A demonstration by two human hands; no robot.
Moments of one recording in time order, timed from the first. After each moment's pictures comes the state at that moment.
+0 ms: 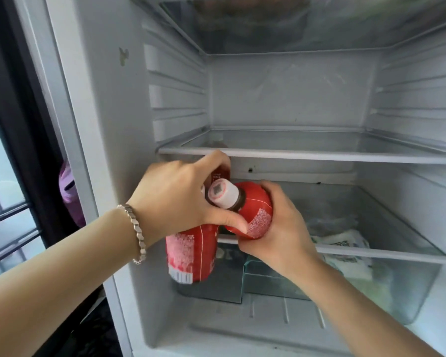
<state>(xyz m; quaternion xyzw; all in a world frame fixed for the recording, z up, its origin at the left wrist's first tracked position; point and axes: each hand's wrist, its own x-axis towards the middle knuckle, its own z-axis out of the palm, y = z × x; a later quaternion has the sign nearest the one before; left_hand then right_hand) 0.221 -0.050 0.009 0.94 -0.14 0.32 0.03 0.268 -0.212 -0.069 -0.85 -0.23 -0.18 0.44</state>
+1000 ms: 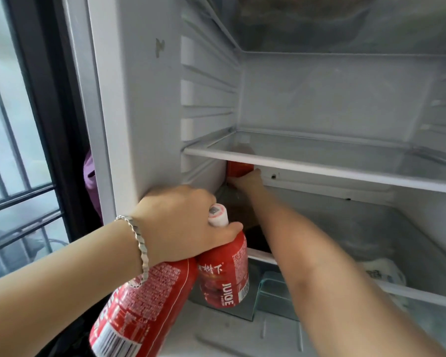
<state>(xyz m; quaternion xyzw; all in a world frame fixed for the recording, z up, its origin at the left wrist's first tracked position) 0.216 -0.043 -0.001 0.99 0.04 0.14 -0.01 0.457 -0.102 -0.056 -0.83 -0.07 -0.02 0.55</state>
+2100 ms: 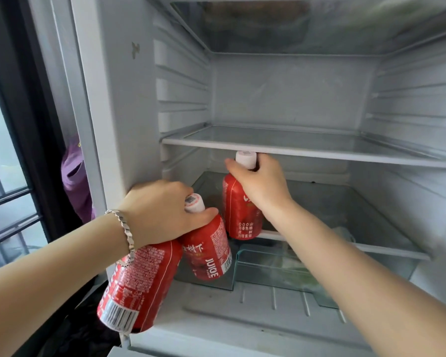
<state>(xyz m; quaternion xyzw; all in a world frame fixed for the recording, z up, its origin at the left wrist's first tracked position) 0.210 -0.042 -0.016 0.99 0.02 0.16 0.01 0.277 -0.186 -0.015 -0.79 -0.16 -0.15 0.58</state>
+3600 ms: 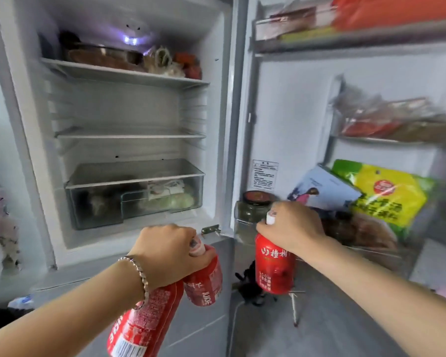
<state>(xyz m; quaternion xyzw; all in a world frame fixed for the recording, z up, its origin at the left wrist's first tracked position) -0.111 -0.157 -0.047 0.94 -0.31 0.14 0.04 -0.155 -0.372 -0.035 -0.97 0.14 -0.21 0.05</state>
